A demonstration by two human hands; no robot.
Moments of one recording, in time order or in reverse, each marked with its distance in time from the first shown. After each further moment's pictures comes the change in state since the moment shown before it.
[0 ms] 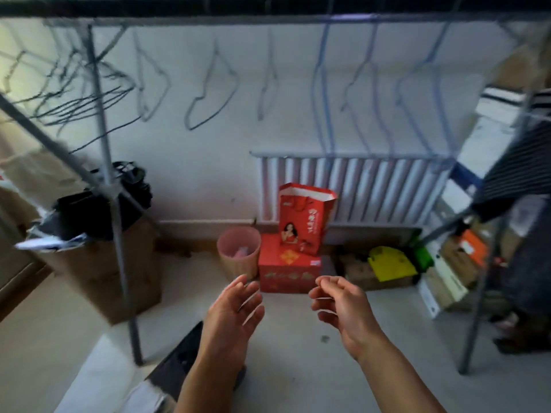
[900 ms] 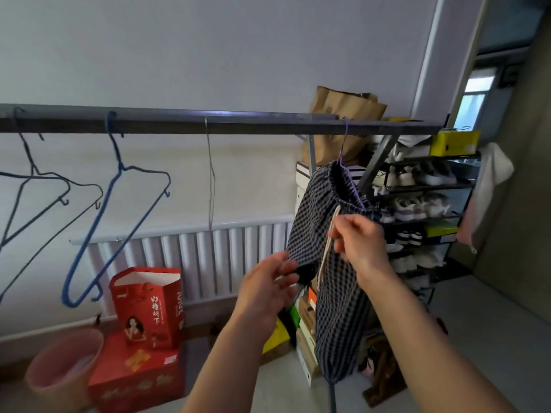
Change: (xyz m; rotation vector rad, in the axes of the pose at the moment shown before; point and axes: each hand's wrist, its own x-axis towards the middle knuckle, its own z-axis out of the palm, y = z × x) left_hand -0.069 -0.205 0.531 0.209 -0.563 -0.043; right_hand 0.076 -0.305 -0.473 -0.201 0.490 -0.637
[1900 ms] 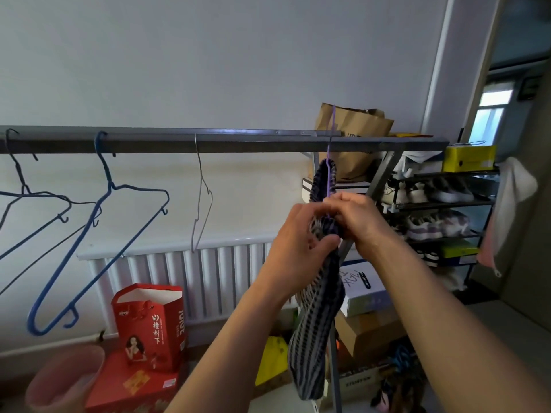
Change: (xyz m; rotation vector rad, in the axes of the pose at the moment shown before) left_hand 0.020 0.038 0.083 0.985 -0.228 0.850; right_hand 0.062 -0.052 -0.011 0.013 -0.274 -0.004
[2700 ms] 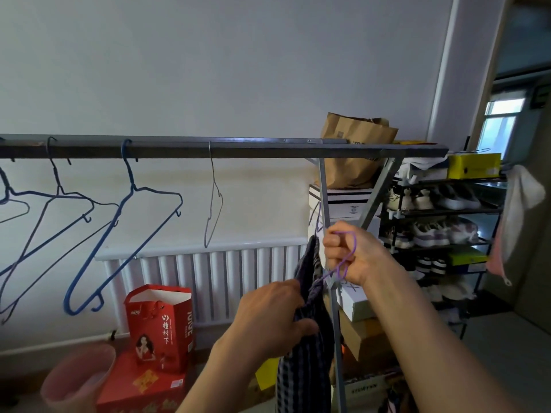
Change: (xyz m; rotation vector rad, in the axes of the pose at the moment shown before) left_hand -0.081 0.004 -0.021 0.851 -0.344 -0.152; right_hand -0.041 0.011 0.009 0.531 -0.177 0.405
